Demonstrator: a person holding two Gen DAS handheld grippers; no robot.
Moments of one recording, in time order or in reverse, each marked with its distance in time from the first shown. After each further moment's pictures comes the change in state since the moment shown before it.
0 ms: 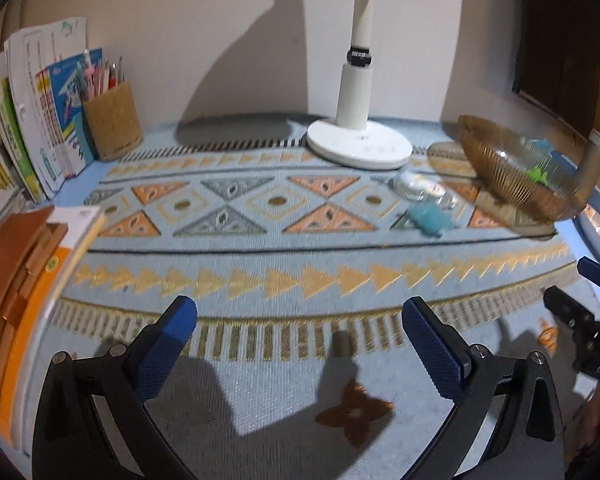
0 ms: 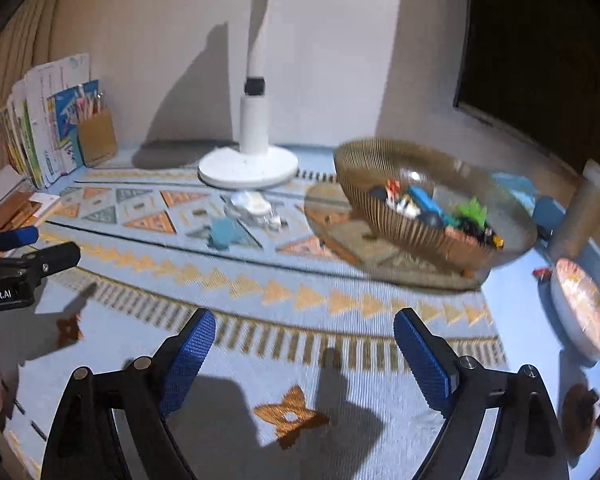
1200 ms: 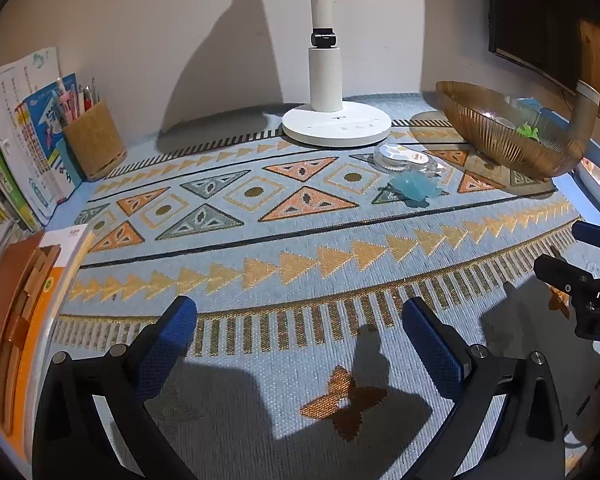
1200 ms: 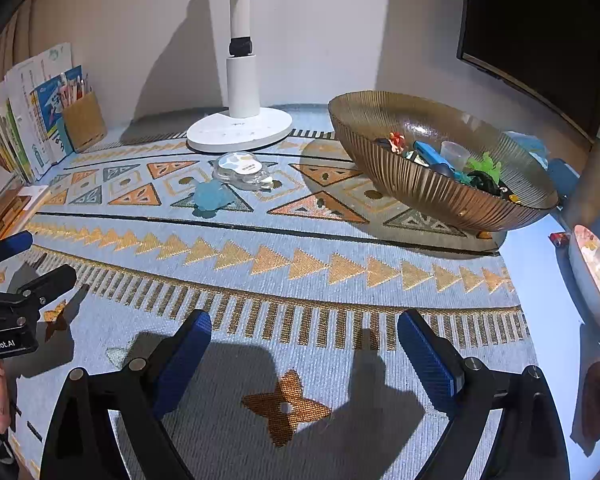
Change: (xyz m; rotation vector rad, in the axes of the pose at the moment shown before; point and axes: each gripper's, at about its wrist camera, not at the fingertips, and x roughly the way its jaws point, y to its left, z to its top) left arm 0.002 -0.023 -0.003 0.140 0.012 0.021; right arm 0.018 -0.005 0.002 0.014 0.098 0.025
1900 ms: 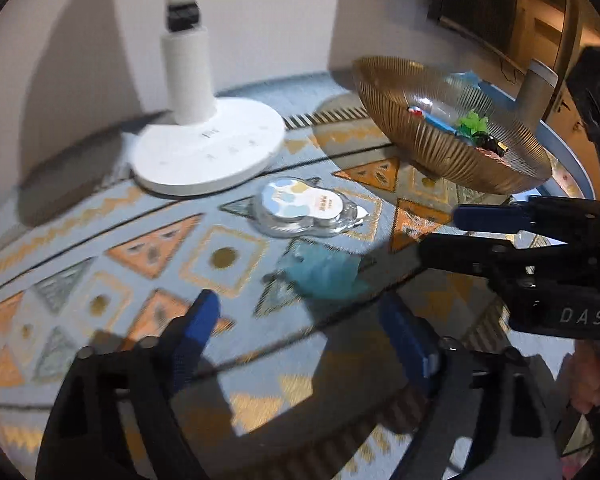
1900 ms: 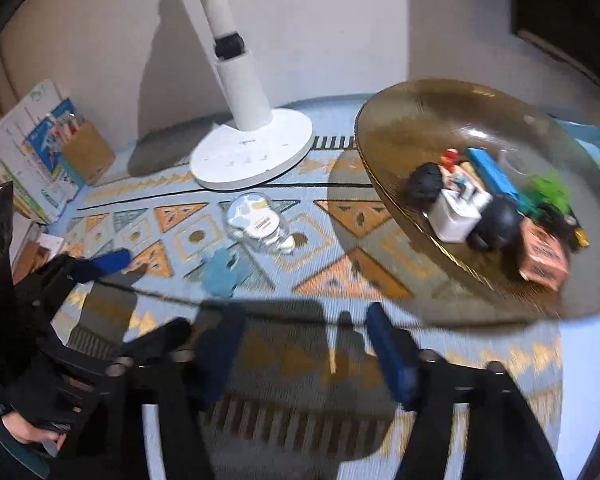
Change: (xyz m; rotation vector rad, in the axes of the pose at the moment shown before) left arm 0.087 -0.064 0.087 0.154 0.142 -0.344; right arm 0.063 -0.015 0.091 0.103 0.164 0.189
